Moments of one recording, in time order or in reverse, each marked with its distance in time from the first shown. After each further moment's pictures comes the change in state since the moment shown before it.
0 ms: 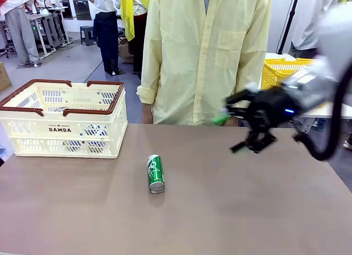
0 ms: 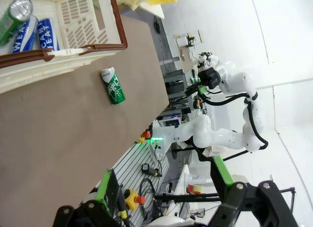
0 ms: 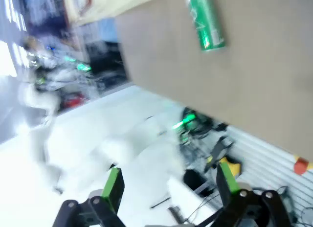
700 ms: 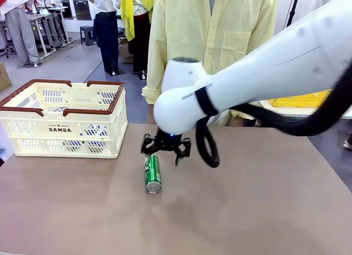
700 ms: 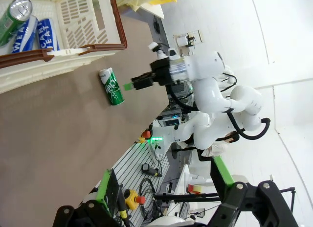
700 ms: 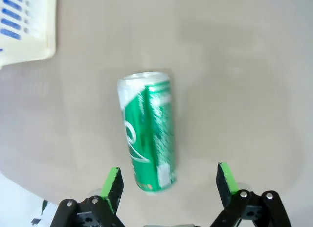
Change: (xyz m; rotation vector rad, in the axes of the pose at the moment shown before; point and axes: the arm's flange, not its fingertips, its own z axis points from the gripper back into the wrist) left arm 0.000 0.000 0.000 0.000 0.001 -0.001; right arm 0.128 0.054 -0.264 -0.875 -0.191 0.127
